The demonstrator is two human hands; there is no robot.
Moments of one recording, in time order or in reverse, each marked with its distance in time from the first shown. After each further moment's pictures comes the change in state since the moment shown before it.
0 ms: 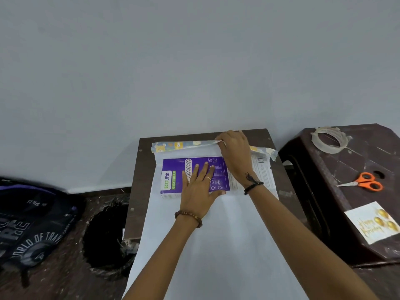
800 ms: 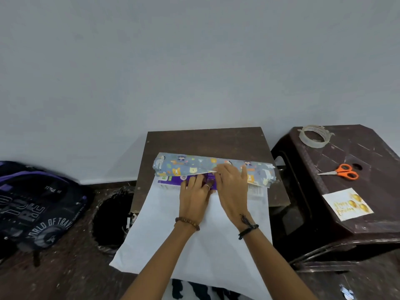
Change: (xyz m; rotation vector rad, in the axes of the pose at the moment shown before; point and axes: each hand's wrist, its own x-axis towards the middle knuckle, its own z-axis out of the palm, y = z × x) left_hand -0.074 0.017 0.013 0.171 0.359 0.103; right_hand -0.131 -0.040 -0.024 -0.019 0.129 0.053
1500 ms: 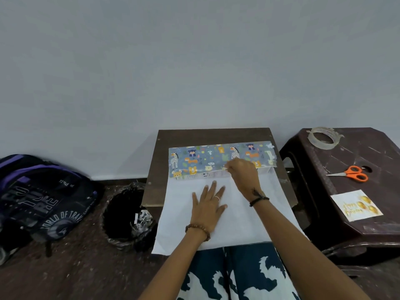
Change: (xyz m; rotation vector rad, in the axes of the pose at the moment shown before) left_hand -0.036 0.002 0.031 -0.183 -0.360 -0.091; right_hand 0.036 0.022 -0.001 -0.110 -0.388 -0.039
